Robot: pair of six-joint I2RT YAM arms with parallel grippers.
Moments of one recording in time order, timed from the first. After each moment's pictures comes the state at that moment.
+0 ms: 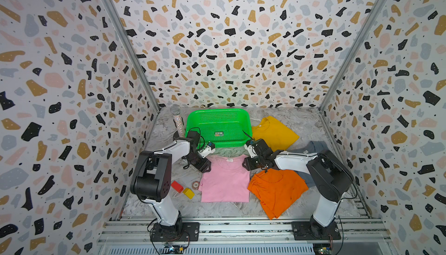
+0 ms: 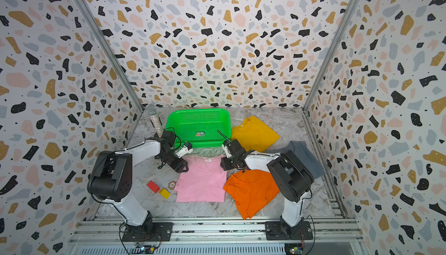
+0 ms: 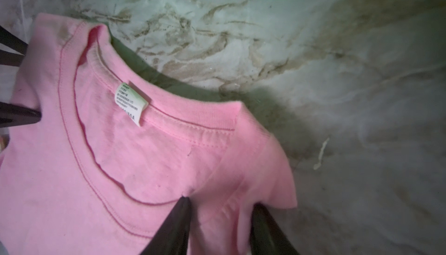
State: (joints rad) left arm -0.18 1.74 1.02 -0.74 0.33 0.53; right arm 0.70 1.81 0.97 -0.11 -0.23 0.35
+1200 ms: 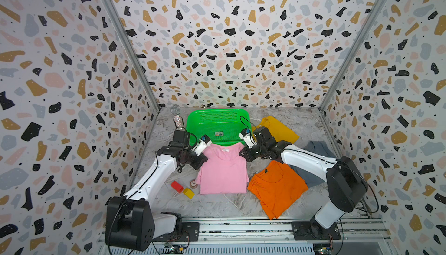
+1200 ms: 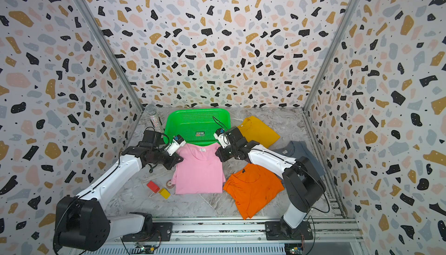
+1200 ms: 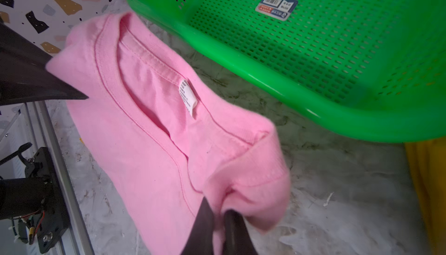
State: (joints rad) left arm -0.14 1.25 0.92 -0.71 0.47 0.48; right arm 0.70 1.65 1.16 -0.29 -0.35 0.15
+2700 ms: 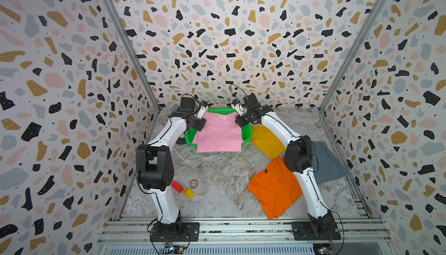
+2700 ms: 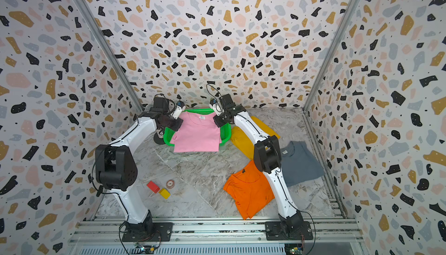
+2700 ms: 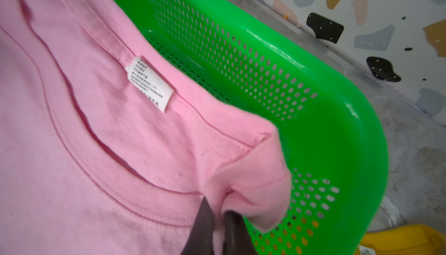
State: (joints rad) left arm -0.11 1.89 1.58 -0.57 0.14 0.41; right arm 0.53 2.48 2.42 -0.80 -0.26 -0.16
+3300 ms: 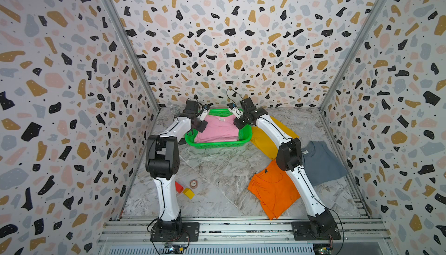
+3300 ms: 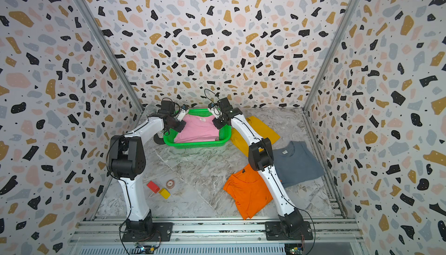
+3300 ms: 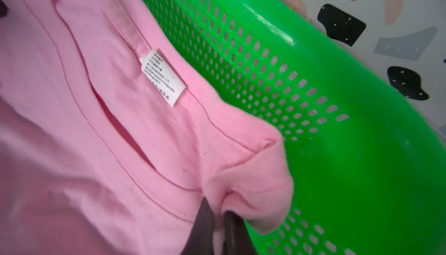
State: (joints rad) left arm -0.11 2.07 1.64 -0.49 0.07 0.44; right arm 0.53 2.70 2.67 -0.83 -0.22 -0.26
